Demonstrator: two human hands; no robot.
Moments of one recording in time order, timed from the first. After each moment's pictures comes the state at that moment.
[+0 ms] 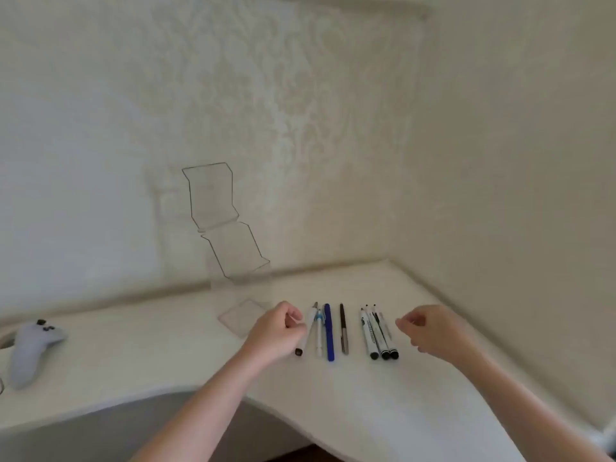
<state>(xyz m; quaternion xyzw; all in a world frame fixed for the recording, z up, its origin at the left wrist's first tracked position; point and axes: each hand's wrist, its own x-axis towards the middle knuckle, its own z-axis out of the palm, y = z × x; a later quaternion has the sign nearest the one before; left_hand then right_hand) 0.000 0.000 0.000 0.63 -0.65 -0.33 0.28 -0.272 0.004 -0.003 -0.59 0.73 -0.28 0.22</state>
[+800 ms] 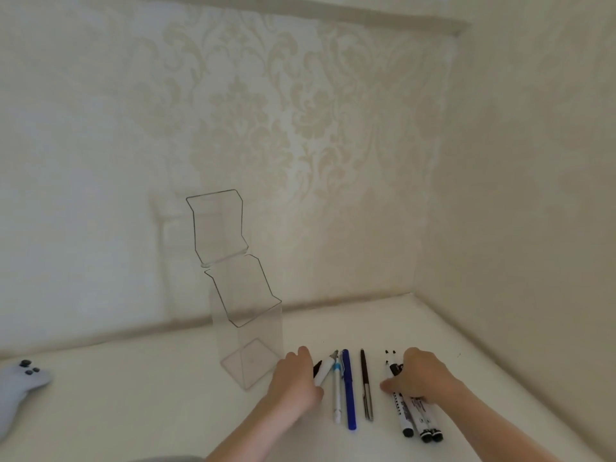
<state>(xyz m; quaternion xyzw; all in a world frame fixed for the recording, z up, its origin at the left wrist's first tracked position) -0.015 -0.061 -0.038 0.69 -0.69 -0.19 0.11 -0.224 -0.070 -0.014 -0.61 0.76 -0.03 0.21</state>
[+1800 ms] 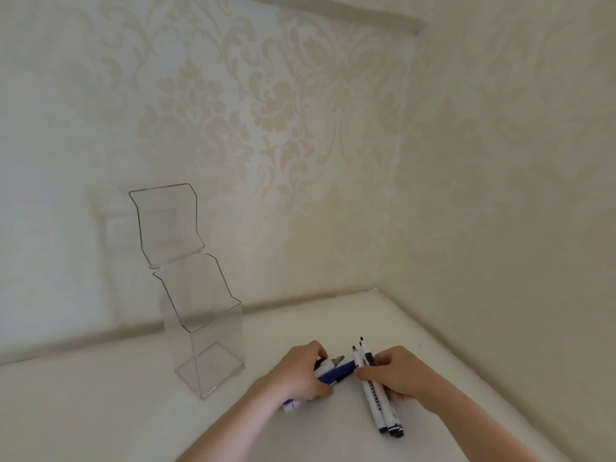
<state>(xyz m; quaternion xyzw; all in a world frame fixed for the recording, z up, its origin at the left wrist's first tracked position) -0.061 -0.090 -0.037 0.56 -0.77 -0.29 0.09 -0.257 -0.057 -0.020 -0.54 0.71 -0.22 0.40</state>
